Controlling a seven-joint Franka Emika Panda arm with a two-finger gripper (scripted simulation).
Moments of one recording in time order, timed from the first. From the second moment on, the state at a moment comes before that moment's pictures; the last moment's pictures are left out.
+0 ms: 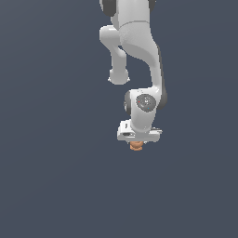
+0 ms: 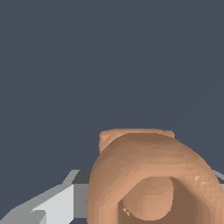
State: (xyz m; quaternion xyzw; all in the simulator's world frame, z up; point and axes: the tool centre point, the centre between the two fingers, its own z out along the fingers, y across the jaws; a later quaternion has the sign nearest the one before) arm 0.006 0.091 0.040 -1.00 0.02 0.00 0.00
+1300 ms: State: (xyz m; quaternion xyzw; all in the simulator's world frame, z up) arm 0.050 0.023 0.117 -1.00 0.02 0.00 0.00
